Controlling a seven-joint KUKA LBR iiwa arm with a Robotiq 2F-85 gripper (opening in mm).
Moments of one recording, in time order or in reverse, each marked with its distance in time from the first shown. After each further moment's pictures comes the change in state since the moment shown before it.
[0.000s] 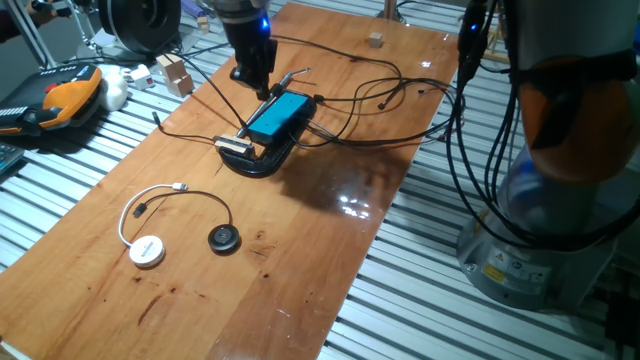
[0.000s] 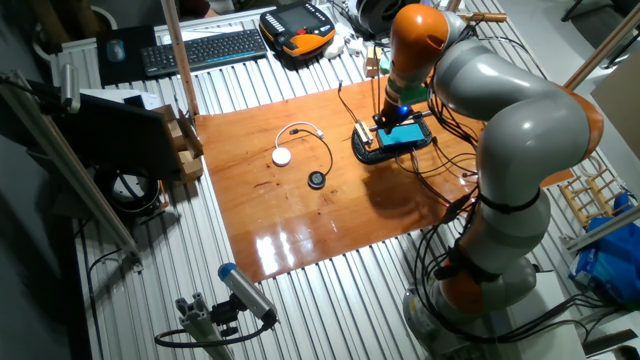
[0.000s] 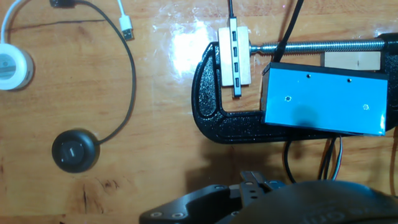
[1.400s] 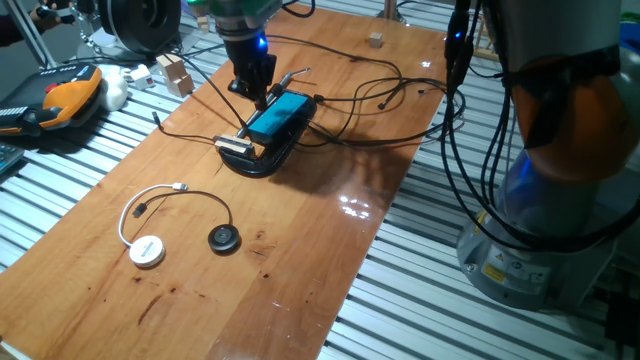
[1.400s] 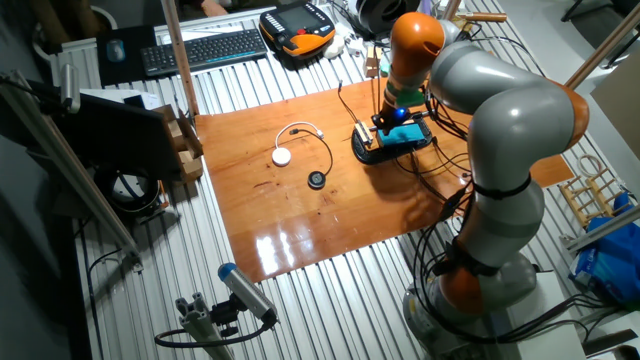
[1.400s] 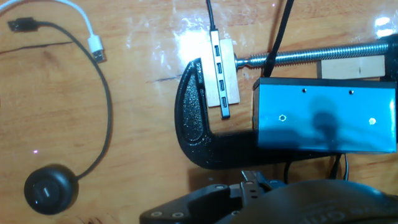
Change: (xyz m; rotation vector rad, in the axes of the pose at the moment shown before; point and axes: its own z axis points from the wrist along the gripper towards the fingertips) arm -0.027 -0.016 0.044 -0.016 0.007 0.106
